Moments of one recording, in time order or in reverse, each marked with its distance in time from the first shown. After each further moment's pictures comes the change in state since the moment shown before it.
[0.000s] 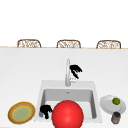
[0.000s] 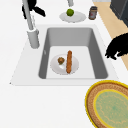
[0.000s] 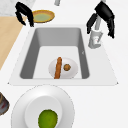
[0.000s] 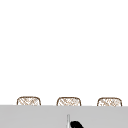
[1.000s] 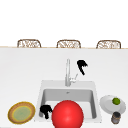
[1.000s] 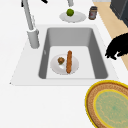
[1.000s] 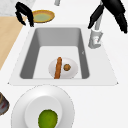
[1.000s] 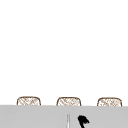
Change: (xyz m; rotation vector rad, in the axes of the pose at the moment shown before) left hand 0.000 0.000 0.000 0.000 0.000 0.000; right hand -0.098 -0.021 -0.007 0.028 -0.175 -0.096
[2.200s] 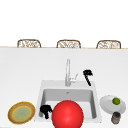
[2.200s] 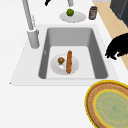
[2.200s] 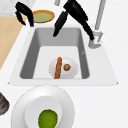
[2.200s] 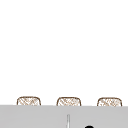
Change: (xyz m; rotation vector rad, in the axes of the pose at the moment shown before) left hand 0.000 0.000 0.000 0.000 0.000 0.000; right hand -0.070 0.119 0.086 -0.028 -0.140 -0.038
